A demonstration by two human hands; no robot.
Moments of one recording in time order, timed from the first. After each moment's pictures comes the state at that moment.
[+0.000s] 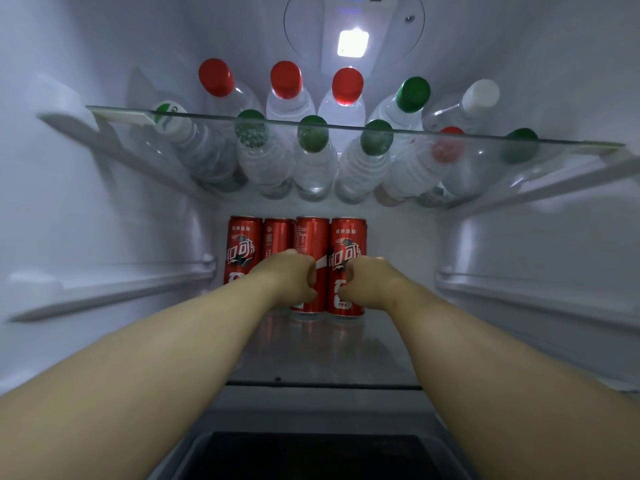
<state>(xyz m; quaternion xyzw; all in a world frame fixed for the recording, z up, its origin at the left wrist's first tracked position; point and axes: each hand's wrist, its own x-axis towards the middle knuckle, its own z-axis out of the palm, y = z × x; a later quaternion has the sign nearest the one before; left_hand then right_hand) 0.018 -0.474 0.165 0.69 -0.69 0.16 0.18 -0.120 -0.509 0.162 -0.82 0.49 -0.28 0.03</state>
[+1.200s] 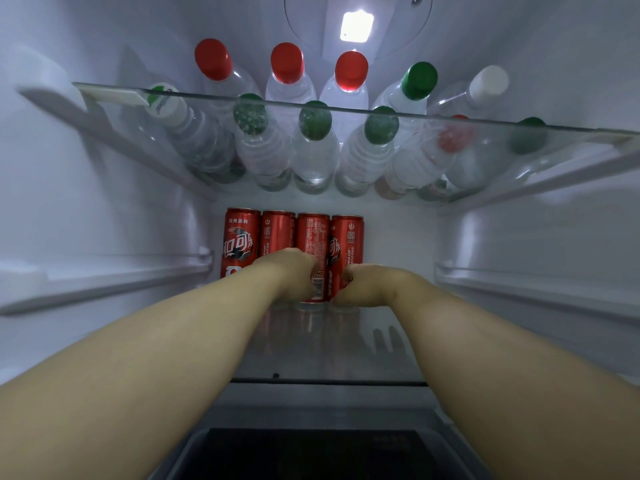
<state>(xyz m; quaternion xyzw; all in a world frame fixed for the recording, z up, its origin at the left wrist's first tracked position) 0.015 -0.482 0.164 0.69 -0.69 0.16 0.14 -0.117 -0.519 0.163 -0.85 0.50 -0.15 0.07</state>
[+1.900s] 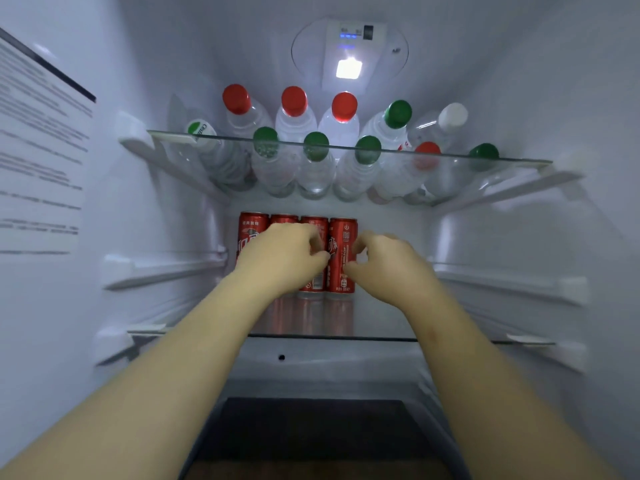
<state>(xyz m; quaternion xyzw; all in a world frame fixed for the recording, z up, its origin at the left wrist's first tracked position) -0.012 -0.372 0.163 0.63 -0.66 0.22 0.35 -0.155 -0.416 0.156 -0.79 0.48 -0.37 -0.09</state>
